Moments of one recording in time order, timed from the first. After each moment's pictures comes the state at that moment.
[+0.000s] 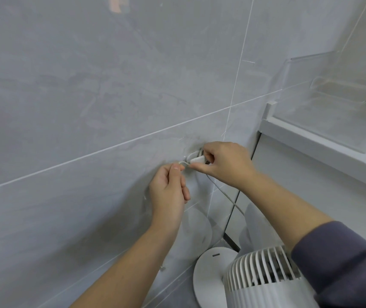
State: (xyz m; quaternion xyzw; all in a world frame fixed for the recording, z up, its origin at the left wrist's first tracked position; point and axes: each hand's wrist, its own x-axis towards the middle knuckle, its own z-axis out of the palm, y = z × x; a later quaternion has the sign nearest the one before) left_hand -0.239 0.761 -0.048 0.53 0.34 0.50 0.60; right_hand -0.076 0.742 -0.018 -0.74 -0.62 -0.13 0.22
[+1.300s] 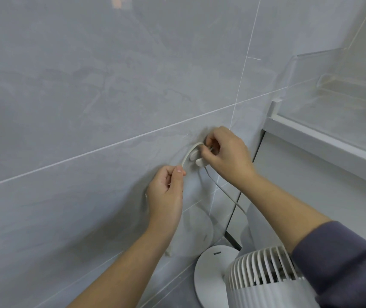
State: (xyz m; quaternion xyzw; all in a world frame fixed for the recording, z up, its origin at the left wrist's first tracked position) left_hand -0.252 0.768 -0.063 0.60 0.35 0.50 0.52; right_hand -0.088 0.747 -0.017 -0.73 -0.56 -0.08 0.39
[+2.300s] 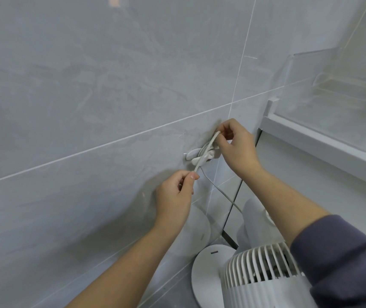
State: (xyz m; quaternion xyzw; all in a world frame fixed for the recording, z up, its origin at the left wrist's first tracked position) left_hand -0.234 0.765 -0.073 0.67 0.35 0.43 0.49; right_hand -0.059 0.753 -0.018 -0.71 -0.46 0.02 0.53
